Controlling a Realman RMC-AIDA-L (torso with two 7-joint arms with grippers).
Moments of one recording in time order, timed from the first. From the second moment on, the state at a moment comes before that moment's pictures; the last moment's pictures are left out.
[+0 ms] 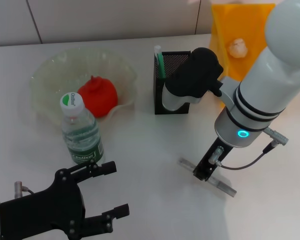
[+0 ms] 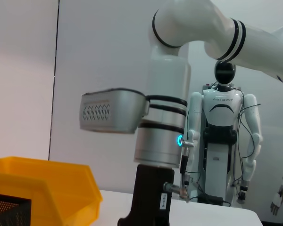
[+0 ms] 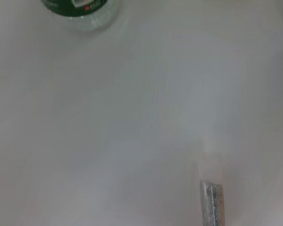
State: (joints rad) left arm -0.32 -2.05 1.08 0.38 1.56 1.78 -0.79; right arm 0.68 2.09 -1.75 -1.28 -2.59 -1.55 2.87
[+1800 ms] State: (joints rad) left arm -0.33 -2.06 1.08 0.38 1.55 1.78 -0.78; right arm 0.51 2.09 -1.31 -0.45 -0.85 -1.09 0.75
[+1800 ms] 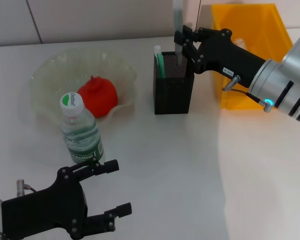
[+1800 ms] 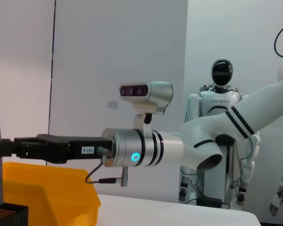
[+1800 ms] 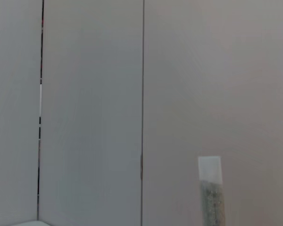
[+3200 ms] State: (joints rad) left arm -0.34 -2.04 1.05 0.39 1.55 1.80 -0.90; right arm 0.16 2.07 -1.11 -0.67 -1.46 -1.70 1.01
